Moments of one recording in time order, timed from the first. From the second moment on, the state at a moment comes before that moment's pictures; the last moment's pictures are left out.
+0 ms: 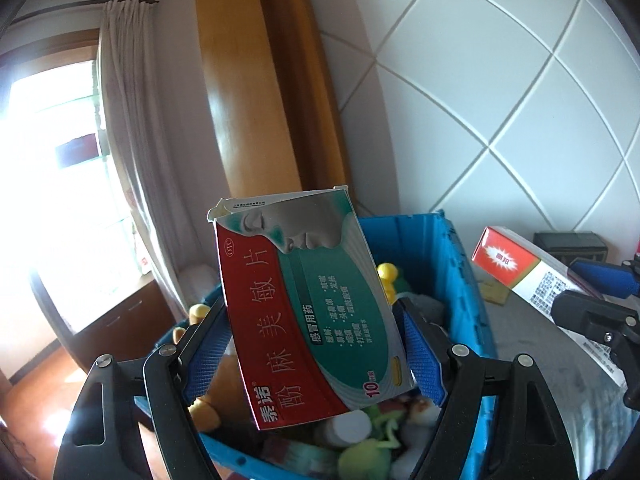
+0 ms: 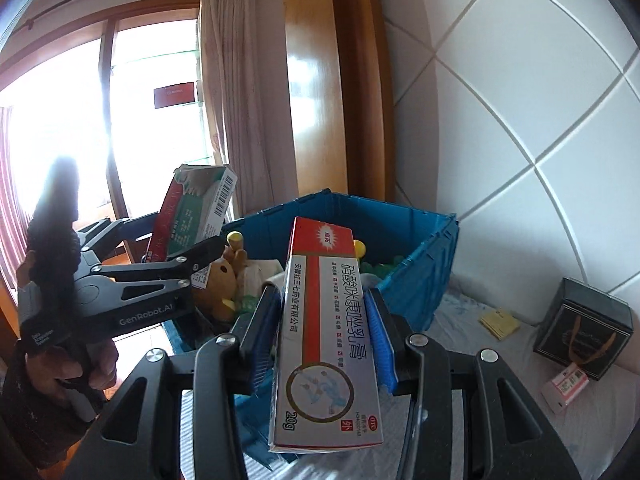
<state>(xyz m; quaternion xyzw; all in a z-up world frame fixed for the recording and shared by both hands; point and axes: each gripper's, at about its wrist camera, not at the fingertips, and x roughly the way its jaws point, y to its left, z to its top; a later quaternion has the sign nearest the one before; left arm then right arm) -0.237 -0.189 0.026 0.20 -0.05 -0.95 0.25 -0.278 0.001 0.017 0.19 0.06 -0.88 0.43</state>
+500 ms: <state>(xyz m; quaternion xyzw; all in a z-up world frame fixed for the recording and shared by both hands) -0.294 -0.277 0.024 0.23 -0.05 -0.94 0.26 -0.356 -0.126 0.015 0.24 0.01 -0.88 0.40</state>
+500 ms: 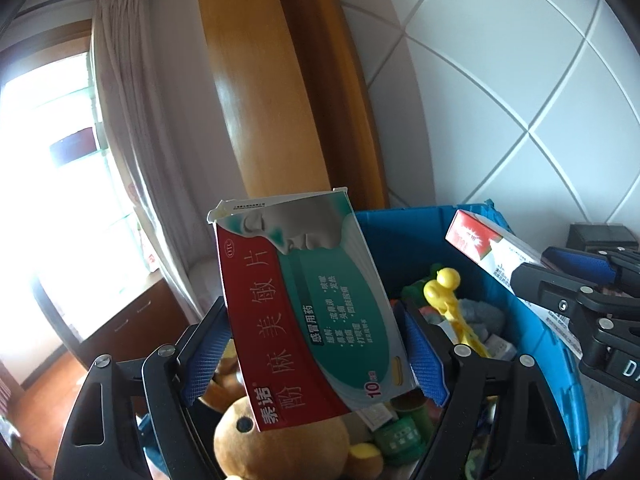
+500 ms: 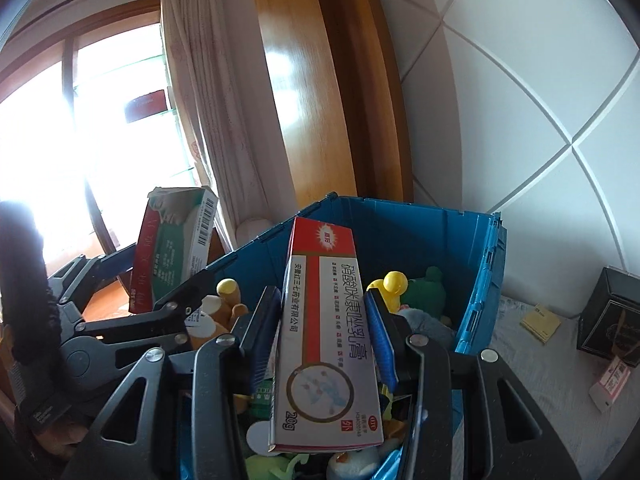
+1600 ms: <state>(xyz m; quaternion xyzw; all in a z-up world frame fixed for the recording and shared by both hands) -0.268 -0.237 0.054 0.19 -0.05 -0.96 0.20 -0.308 -0.030 0.021 0.21 -0.09 -0.90 0.38</state>
